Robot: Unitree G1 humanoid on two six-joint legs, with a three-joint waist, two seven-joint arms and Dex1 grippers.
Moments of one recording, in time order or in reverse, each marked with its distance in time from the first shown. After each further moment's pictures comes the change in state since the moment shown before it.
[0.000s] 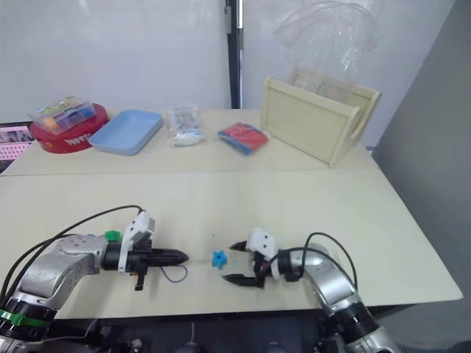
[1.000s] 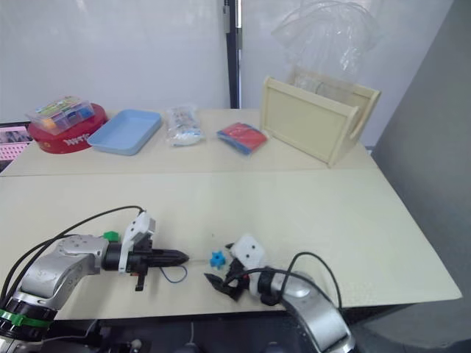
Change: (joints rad) left arm 0.001 0.000 -0.003 0.000 -0.001 0.001 -0.003; right arm 0.281 0.199 0.066 -0.432 -0.070 0.330 -0.512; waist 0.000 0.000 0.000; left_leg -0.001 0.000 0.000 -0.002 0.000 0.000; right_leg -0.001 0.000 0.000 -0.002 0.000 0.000
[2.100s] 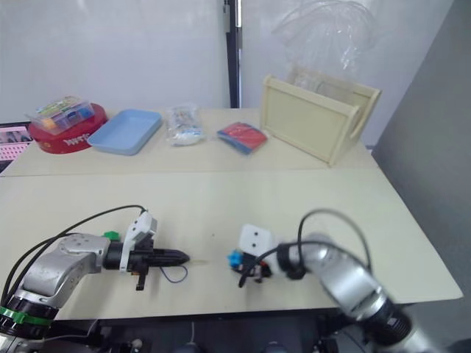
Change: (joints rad) left arm -0.019 -0.006 -0.024 0.011 0.013 -0.004 -0.006; right arm -0.555 -0.608 0.139 -0.091 0.034 0.366 0.443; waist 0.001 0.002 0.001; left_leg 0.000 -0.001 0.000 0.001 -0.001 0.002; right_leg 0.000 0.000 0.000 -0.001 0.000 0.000
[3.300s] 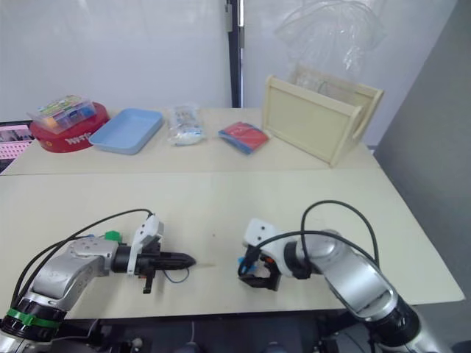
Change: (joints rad) left arm 0.000 -0.037 -0.019 -0.002 0.010 0.002 0.009; right arm 0.172 0.147 -0.164 -0.119 0.027 0.166 -0.123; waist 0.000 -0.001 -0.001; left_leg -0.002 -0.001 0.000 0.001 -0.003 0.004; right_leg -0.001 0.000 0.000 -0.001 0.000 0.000
